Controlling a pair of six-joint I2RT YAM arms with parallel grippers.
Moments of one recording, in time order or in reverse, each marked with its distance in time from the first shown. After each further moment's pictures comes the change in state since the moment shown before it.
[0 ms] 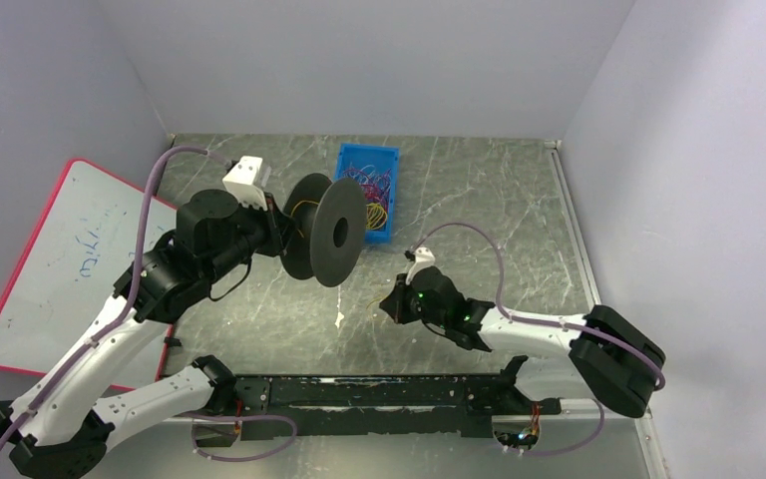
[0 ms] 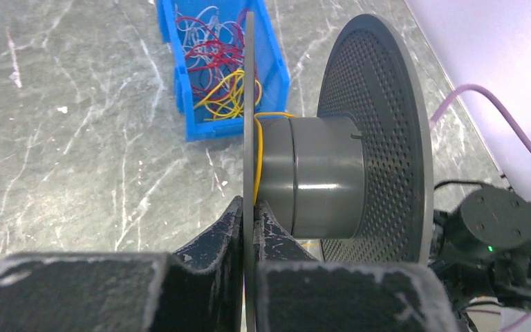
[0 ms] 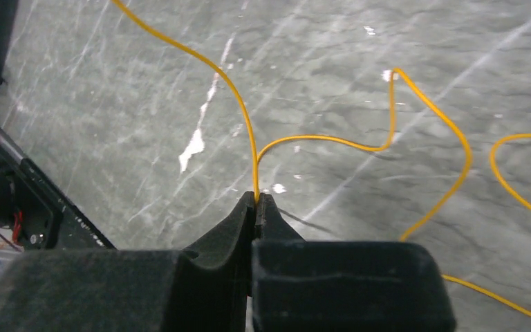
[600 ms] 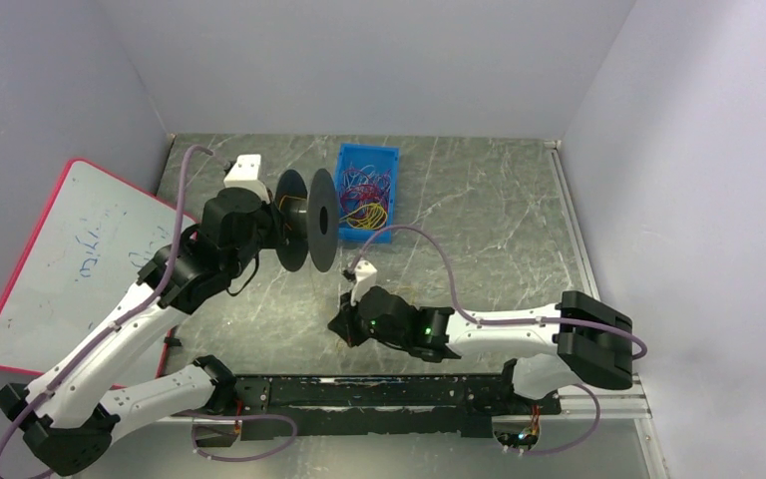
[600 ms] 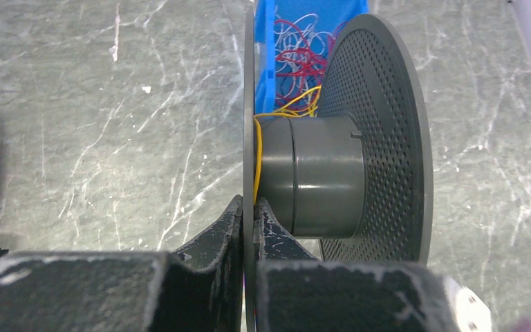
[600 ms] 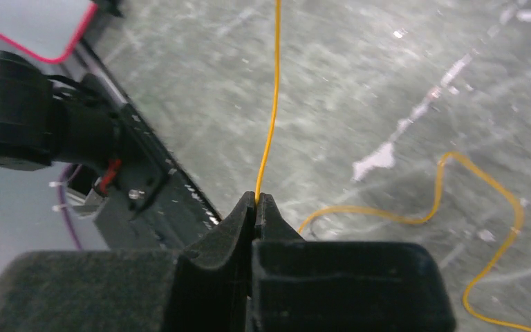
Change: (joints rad) left arm 0.000 0.056 -0.043 0.017 -0.274 -0.065; right arm 0.362 0.171 0.261 -0.037 0.135 -0.014
